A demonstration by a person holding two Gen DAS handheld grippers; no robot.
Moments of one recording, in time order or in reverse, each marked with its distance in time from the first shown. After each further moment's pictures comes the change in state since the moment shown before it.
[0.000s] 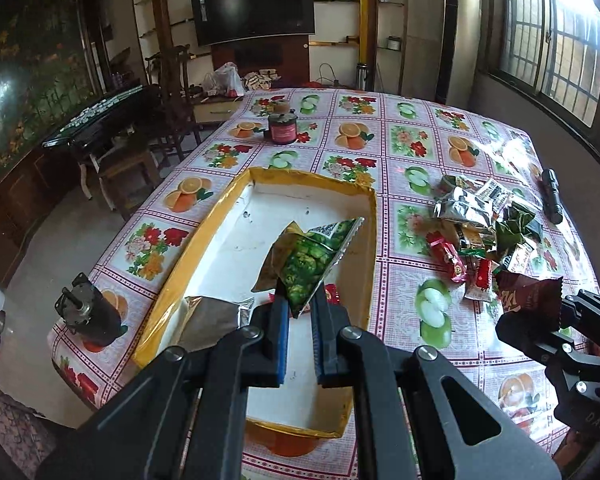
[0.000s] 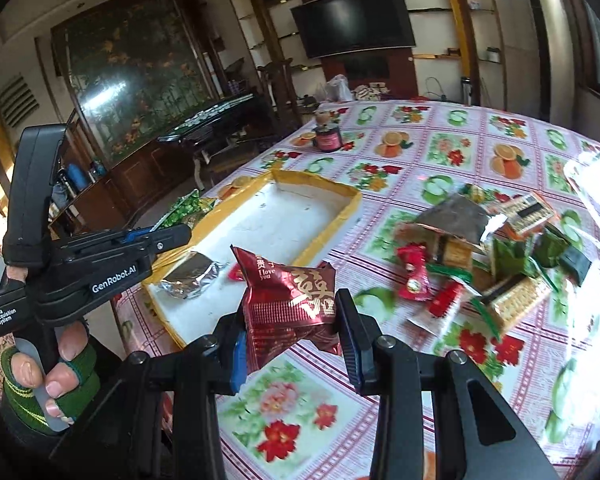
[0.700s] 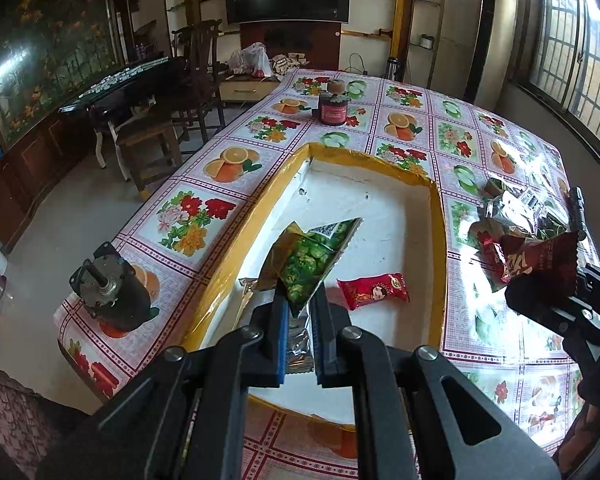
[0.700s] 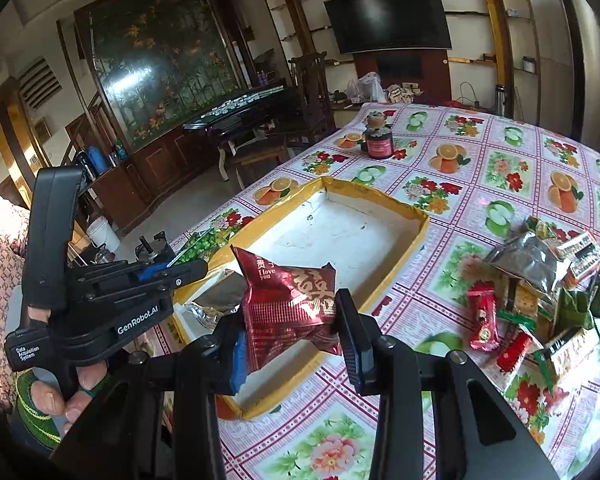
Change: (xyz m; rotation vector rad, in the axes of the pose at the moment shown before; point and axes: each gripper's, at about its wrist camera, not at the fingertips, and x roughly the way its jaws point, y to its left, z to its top) left arm 0.019 0.060 -0.012 -0.090 0.052 0.031; right arm 0.051 0.045 0.031 -0.068 0.026 0.068
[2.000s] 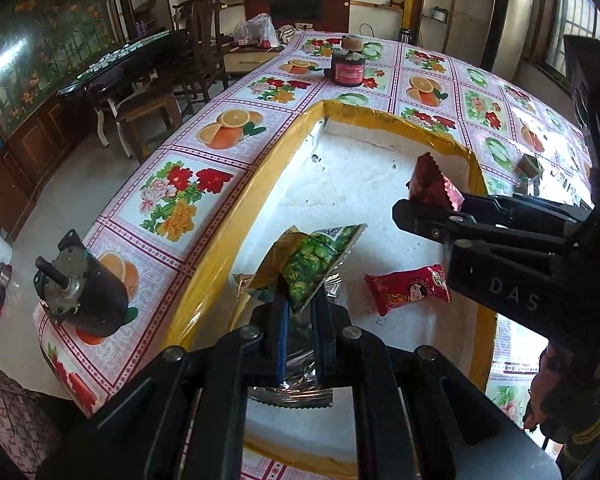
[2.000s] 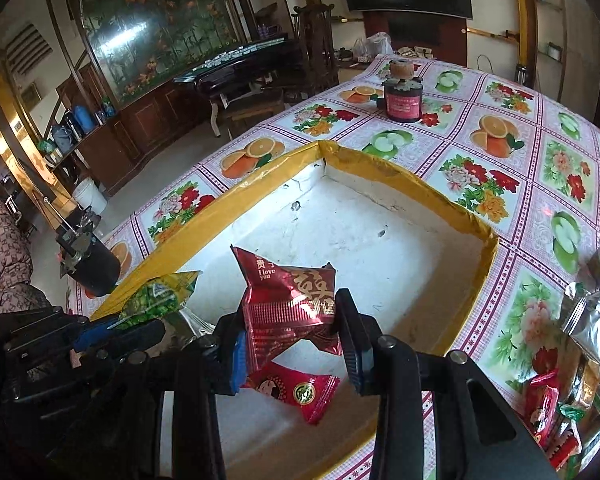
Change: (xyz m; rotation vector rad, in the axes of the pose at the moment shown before) left arm 0.058 0.004 0.003 0.006 0.111 0.035; right arm 0.125 -0.012 0.030 -0.050 0.173 -0.019
